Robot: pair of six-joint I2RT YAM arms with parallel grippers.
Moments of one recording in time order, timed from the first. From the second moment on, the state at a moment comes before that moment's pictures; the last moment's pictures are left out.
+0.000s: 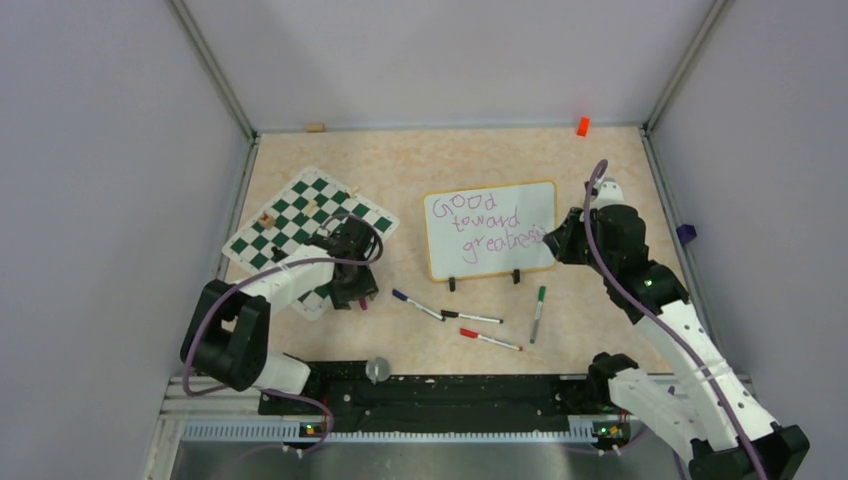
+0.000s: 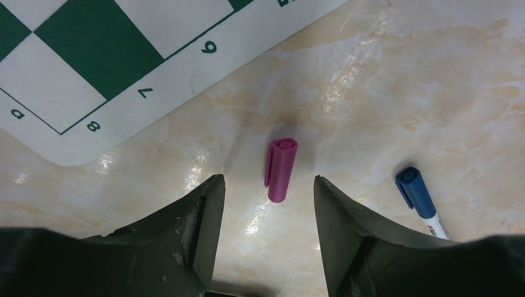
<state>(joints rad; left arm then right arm) -0.42 1.41 0.79 -0.72 -0.15 -0.83 0.33 0.81 0.81 -0.49 0.01 0.38</state>
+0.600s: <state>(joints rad) -0.43 1.47 0.80 -0.68 -0.16 -0.89 0.33 0.74 0.75 -0.38 -0.22 0.39</state>
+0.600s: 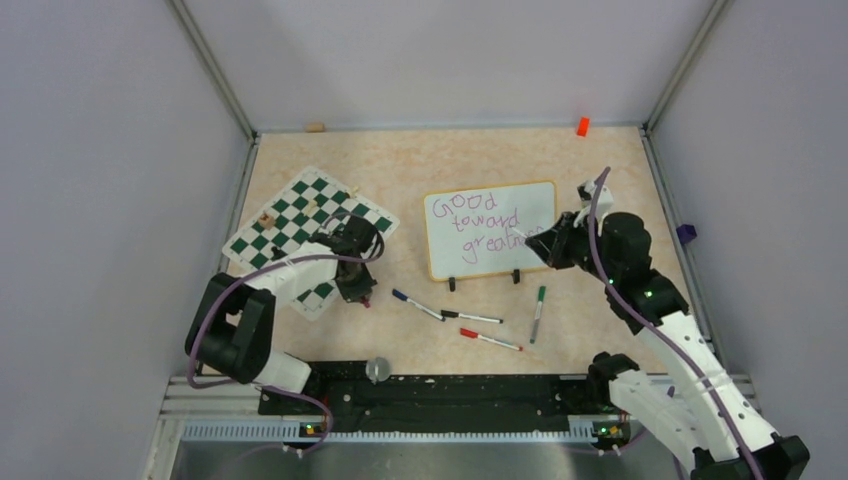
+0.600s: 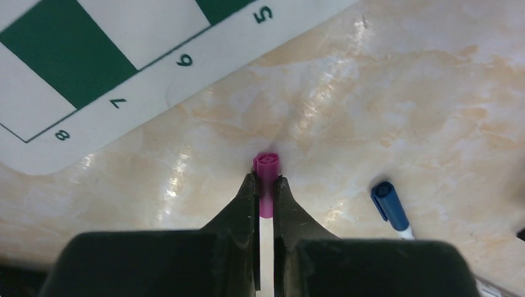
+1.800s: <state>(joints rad) -0.43 1.11 0.87 -0.51 0.27 -1.42 1.04 1.07 0.61 0.24 0.11 0.25</state>
